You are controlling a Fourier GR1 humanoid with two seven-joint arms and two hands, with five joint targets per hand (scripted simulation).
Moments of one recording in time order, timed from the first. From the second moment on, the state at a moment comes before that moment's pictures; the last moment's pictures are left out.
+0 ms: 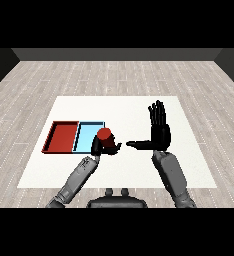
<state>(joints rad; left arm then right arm) -0.34 0.06 -0.47 -1.35 0.13 0.52 -0.18 -0.35 -0.15 0.24 -1.81 -0.23 -0.37 -0.19</state>
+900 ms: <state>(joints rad) -0.39 0.34 -0.24 -1.41 0.01 0.45 -0.01 -0.07 -0.22 0.06 -1.59 -0.29 -0.17 -0.38</state>
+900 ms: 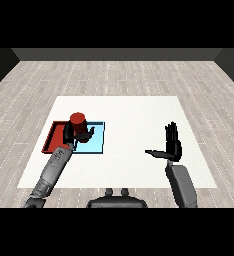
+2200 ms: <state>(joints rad) -0.70 0.45 0.02 -0.22 -0.11 0.45 -0.11 -0.05 -0.22 0.02 -1.50 -0.25 -0.11 -0.53</state>
